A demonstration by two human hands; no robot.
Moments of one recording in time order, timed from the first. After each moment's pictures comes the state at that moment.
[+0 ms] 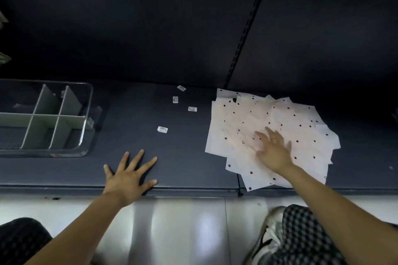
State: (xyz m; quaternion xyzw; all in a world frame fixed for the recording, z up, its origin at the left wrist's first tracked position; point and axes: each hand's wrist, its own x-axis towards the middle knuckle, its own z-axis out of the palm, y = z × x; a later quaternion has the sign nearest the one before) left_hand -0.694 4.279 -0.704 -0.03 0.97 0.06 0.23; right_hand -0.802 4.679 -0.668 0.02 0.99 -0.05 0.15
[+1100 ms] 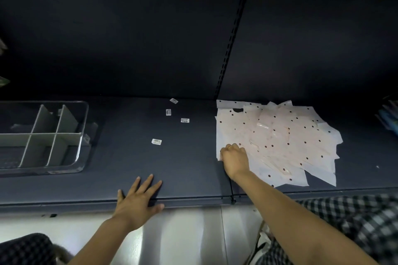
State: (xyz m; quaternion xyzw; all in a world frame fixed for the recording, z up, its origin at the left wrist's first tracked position) left_hand -0.671 4.316 -0.685 0.00 0.95 0.14 0.27; right_hand -0.801 4.591 -0.682 -0.09 0.99 0.05 0.07
